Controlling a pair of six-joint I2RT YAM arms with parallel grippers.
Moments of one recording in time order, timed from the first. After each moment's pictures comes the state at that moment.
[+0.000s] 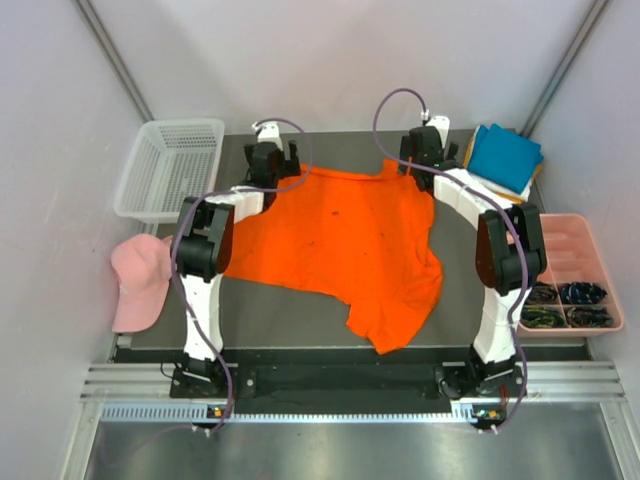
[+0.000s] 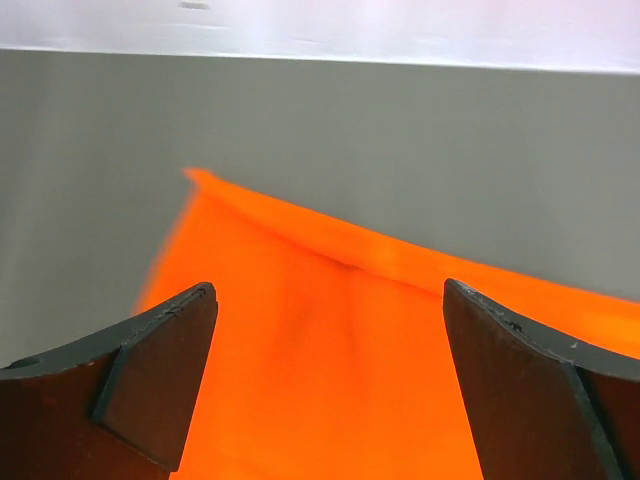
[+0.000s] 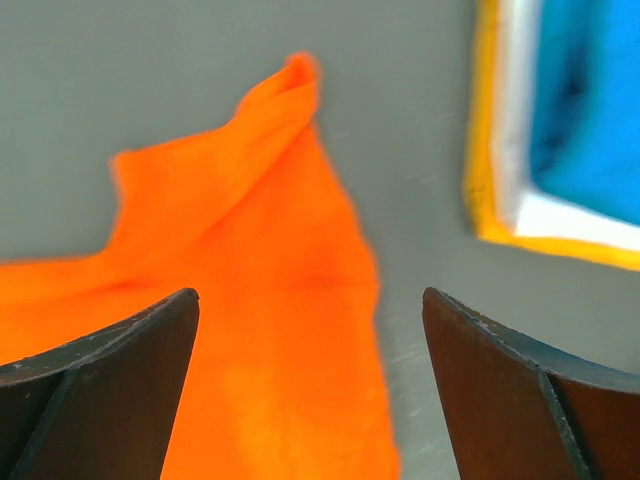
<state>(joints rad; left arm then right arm) -0.25 2.18 1.48 0.40 -0.22 -0.17 0.29 1.97 1.52 -0.16 0.50 0.25</state>
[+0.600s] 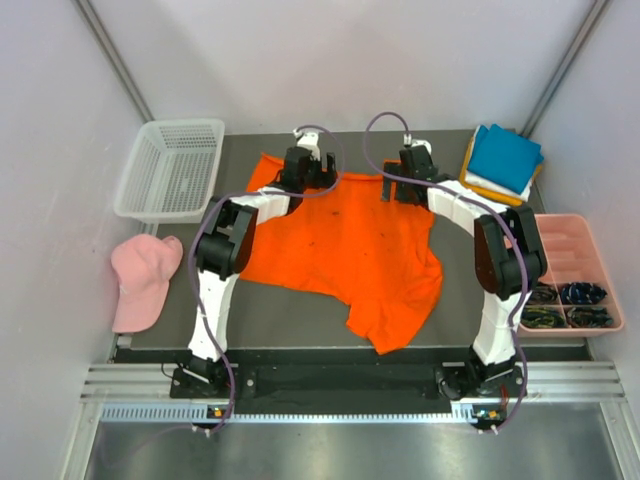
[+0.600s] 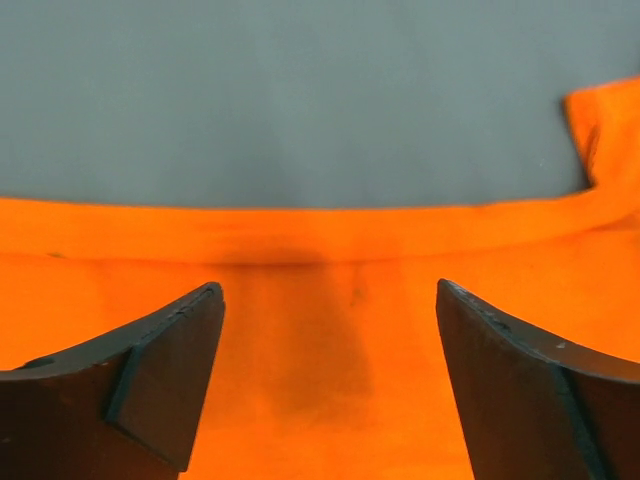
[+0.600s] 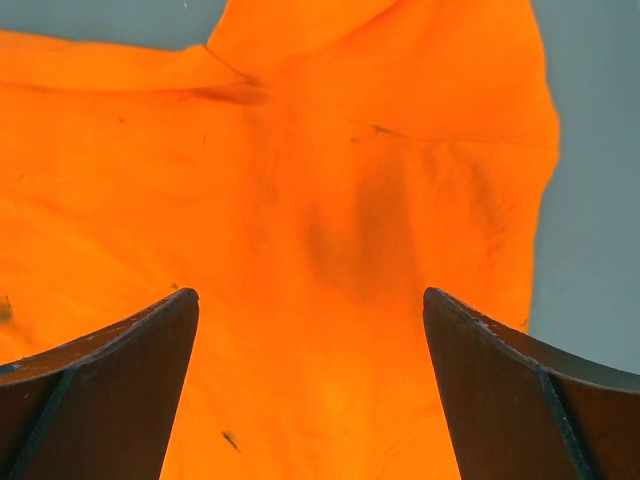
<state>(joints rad) -0.39 2.28 1.59 0.32 0.00 -0.22 0.34 1.93 1.39 -0.24 0.21 0.31</state>
